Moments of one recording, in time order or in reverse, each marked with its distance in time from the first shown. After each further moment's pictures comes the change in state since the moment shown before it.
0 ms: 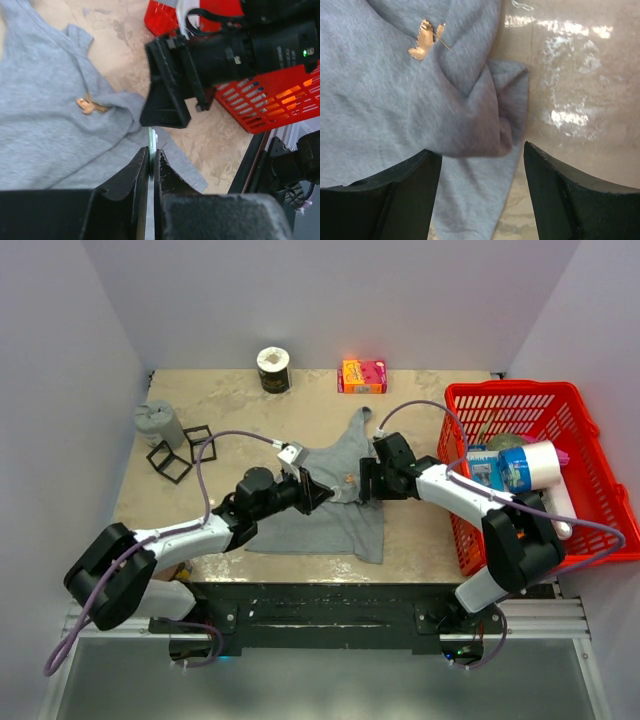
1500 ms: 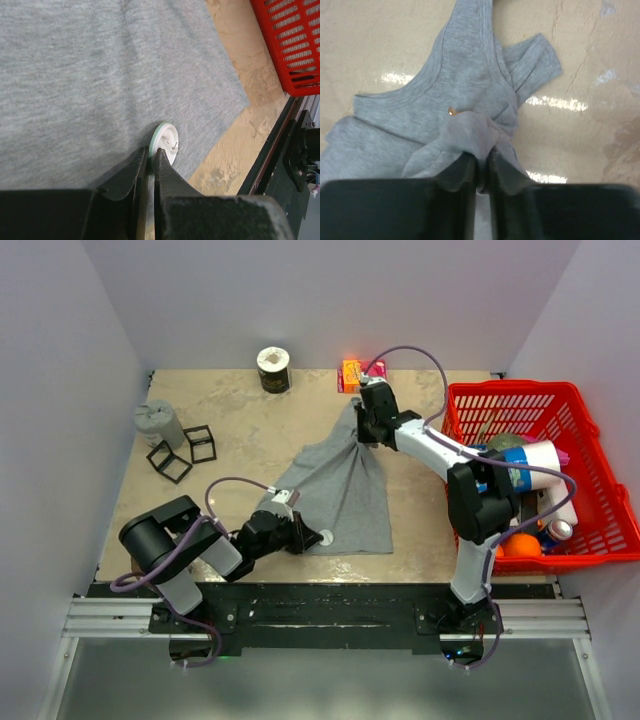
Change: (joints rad) left arm -0.110 0.377 -0.336 0.491 -0.114 -0.237; right arm -0.075 0.384 0.496 0.119 0.115 -0.180
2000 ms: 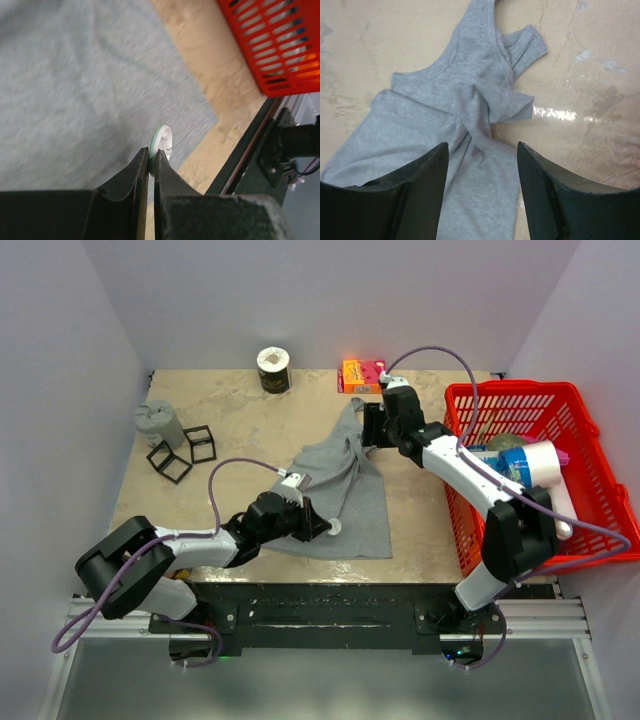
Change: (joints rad) left arm -0.016 -0.273 0.156 -0.427 0.021 0.055; right arm -0.007 -0.269 -0.158 -0.016 -0.039 0.020
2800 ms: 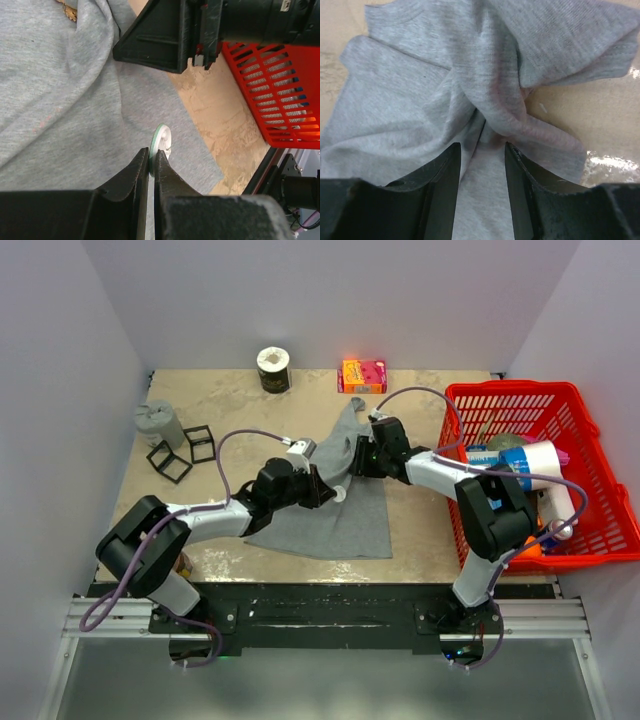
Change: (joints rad) left arm 0.119 0.122 0.279 -0.137 0.026 0.036; right arm 0.005 0.114 -0.239 0.235 -0.207 0.178
